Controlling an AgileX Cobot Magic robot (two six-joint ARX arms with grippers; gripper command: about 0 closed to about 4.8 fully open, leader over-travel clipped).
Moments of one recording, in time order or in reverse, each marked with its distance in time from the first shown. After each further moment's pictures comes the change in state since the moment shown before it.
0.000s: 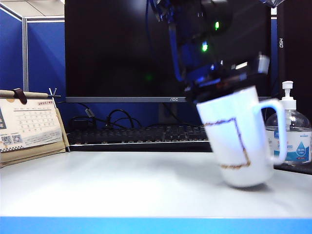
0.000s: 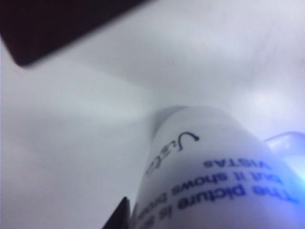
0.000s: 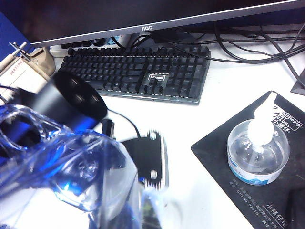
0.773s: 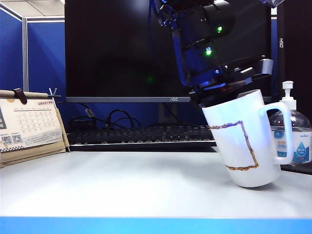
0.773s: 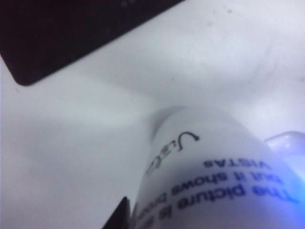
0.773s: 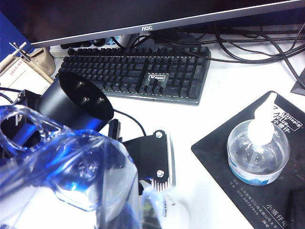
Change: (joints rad) left arm -0.002 0.016 0.002 0.045 0.011 -0.004; right arm 0.000 0.000 0.000 0.000 0.000 0.000
